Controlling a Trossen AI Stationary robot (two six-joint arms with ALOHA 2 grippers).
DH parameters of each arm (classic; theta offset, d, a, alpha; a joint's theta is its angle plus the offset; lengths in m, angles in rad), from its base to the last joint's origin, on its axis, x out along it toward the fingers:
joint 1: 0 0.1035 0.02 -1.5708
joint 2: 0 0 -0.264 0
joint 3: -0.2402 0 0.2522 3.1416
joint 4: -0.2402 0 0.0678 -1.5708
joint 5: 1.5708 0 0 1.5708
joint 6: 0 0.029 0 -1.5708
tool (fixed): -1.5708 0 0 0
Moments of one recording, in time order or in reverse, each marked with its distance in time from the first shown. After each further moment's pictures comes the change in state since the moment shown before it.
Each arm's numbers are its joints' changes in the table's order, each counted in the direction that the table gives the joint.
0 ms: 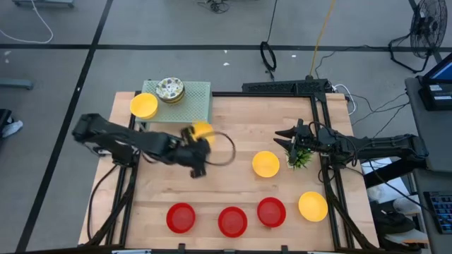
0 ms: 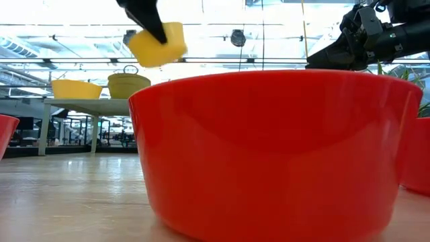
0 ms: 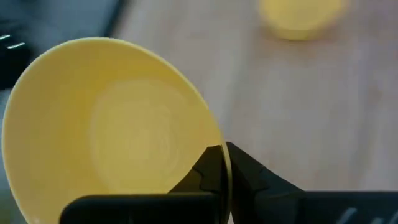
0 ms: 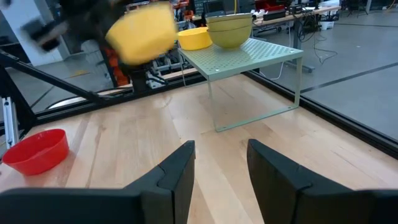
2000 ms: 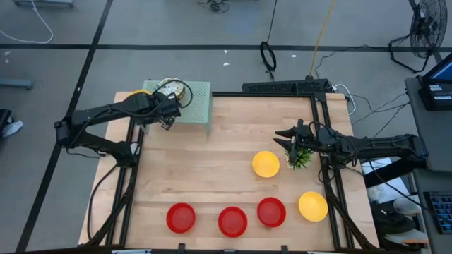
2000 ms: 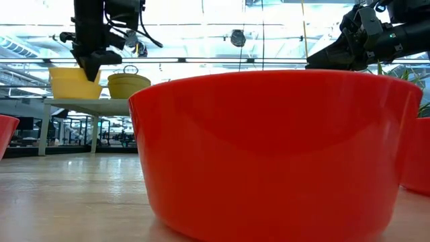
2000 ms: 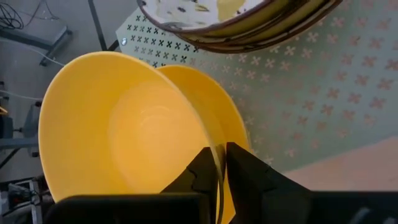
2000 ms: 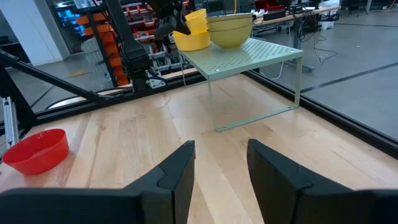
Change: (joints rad) left arm 0.629 -0.230 0.237 -0.467 0.102 -0.273; right arm 0.000 0.000 0.000 0.000 0.000 0.000
